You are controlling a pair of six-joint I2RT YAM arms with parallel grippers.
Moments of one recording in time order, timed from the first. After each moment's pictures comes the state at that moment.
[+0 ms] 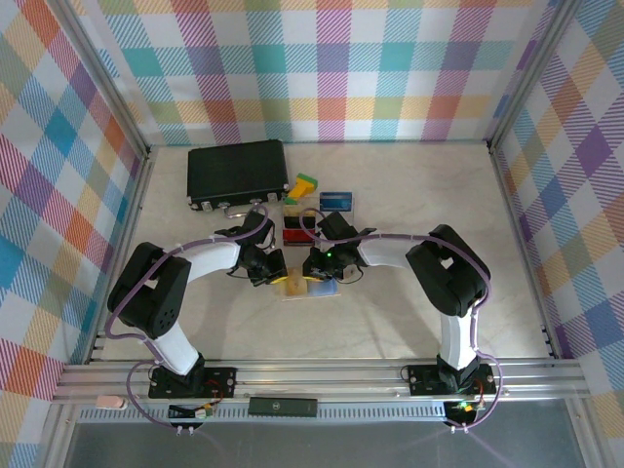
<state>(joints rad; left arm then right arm) -0.46 1.69 0.89 -0.44 0.36 -0.76 0.74 1.92 1.10 -0.23 -0.49 0.84</state>
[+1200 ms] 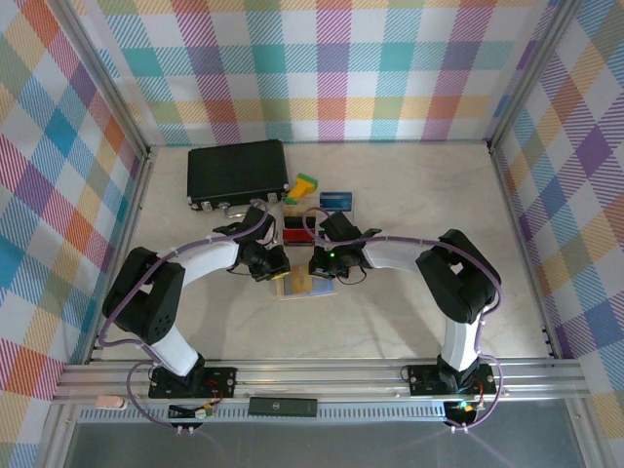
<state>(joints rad) -0.47 1.64 0.92 -0.47 0.37 -0.74 0.74 1.85 1.07 -0.26 -0.37 0.82</state>
